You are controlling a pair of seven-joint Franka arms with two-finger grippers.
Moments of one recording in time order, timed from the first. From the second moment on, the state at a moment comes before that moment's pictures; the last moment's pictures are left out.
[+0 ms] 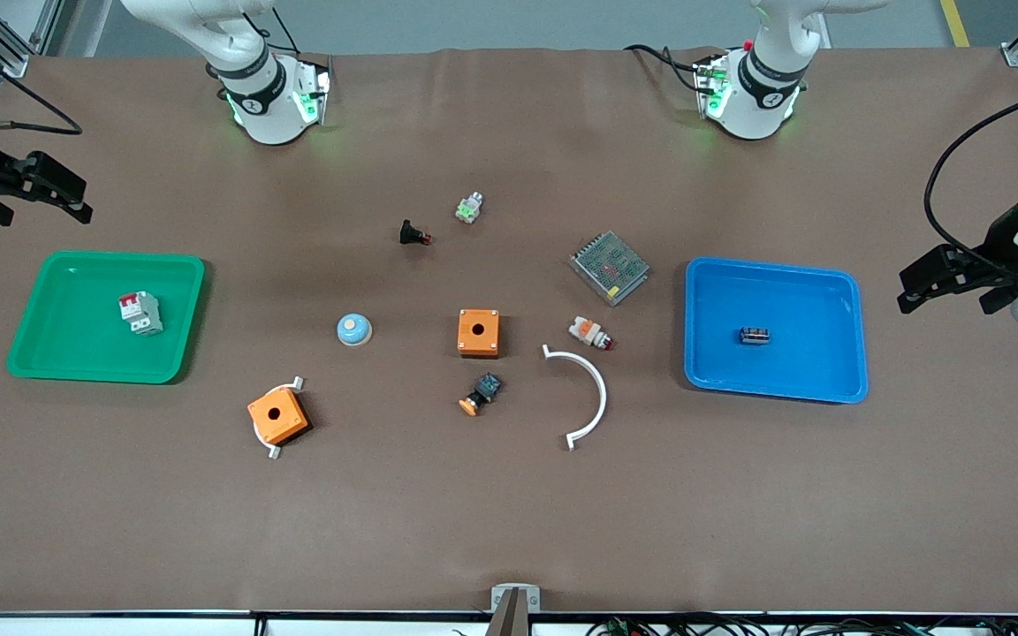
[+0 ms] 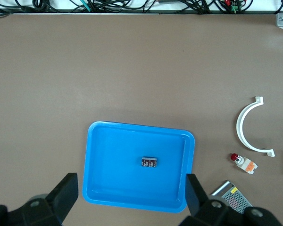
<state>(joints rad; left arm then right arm) -0.02 0.14 -0.06 -1.45 -0.01 1.72 -0.07 0.09 -0.13 -0.10 -1.72 -0.02 1.61 -0.04</state>
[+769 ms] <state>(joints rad) -0.03 0.18 -0.07 -1.53 -0.01 1.66 -0.08 0.09 -0.13 -0.10 -1.72 -0.02 1.63 -0.04</state>
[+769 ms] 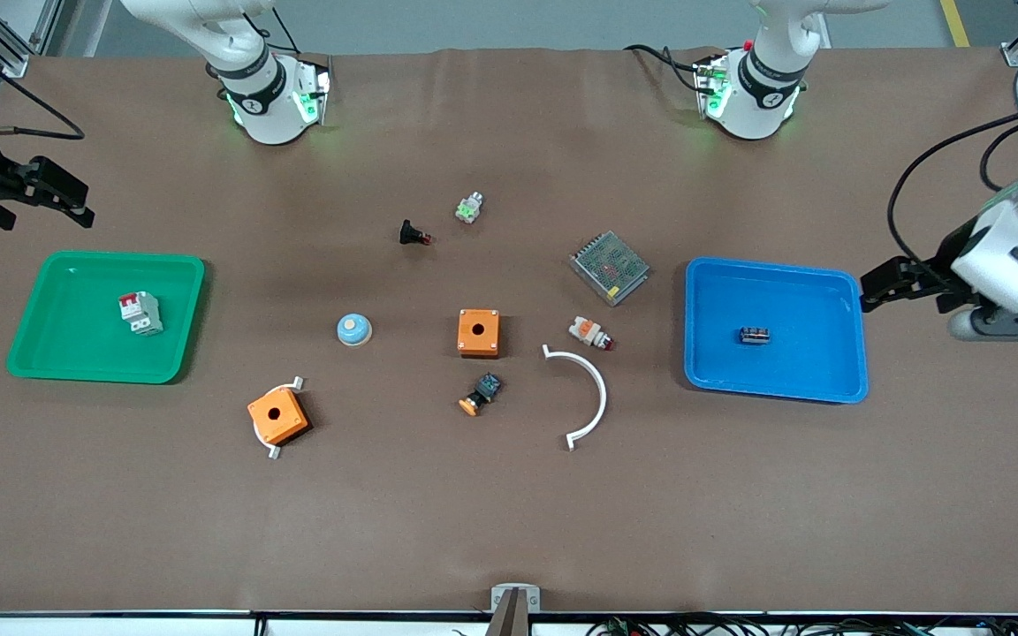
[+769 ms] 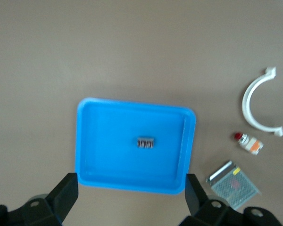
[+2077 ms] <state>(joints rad) -0.05 0.51 -0.07 -1.88 0.00 2.01 0.00 -0.16 0.04 -0.11 -1.94 -0.02 1.93 -0.55</state>
